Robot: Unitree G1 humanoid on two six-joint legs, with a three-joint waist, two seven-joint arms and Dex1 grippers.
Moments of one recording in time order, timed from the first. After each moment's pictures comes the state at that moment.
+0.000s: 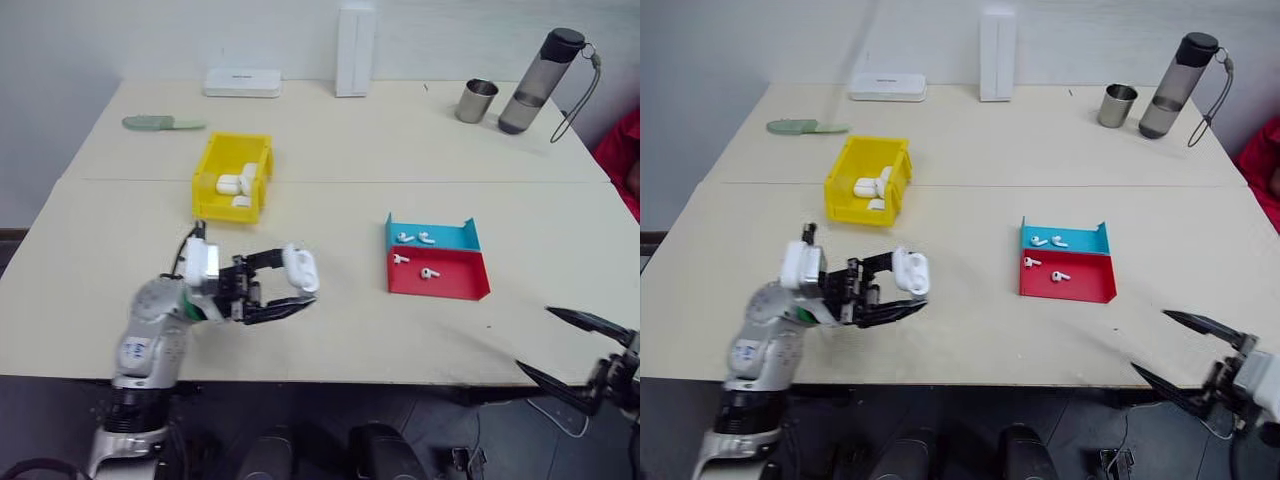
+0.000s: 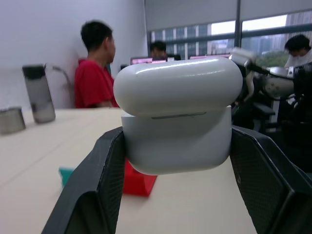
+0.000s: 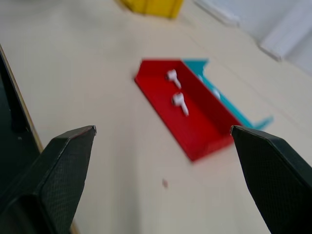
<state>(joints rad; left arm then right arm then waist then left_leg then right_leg) -0.30 0.31 0.06 -0.14 -0.58 0.05 -1.20 0.39 -0.70 -0.61 0.04 0.57 -0.41 1.29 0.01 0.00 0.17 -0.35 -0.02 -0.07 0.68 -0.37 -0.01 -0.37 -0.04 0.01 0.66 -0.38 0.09</state>
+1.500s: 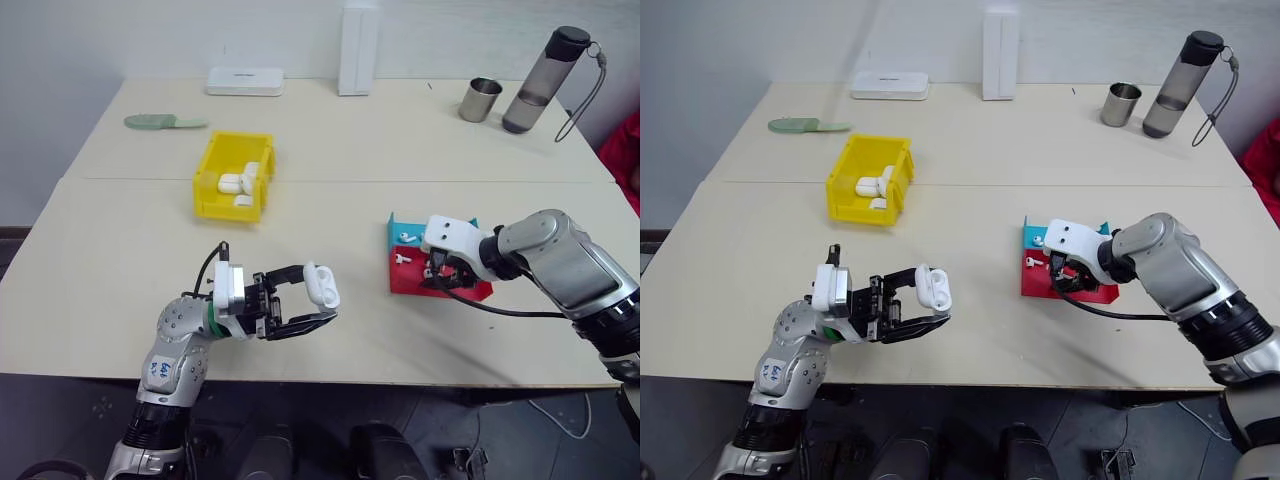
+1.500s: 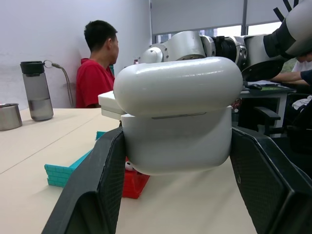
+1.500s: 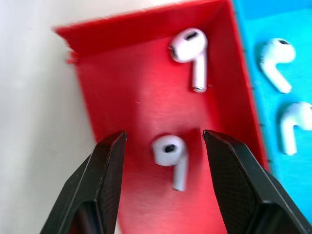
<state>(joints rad) -0.22 0.32 -0.02 -0.15 -0.56 0.00 -1.14 -0.78 -0.95 0.47 -0.02 0.05 0.74 1.10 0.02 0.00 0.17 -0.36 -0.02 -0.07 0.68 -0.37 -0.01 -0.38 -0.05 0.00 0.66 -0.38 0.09</state>
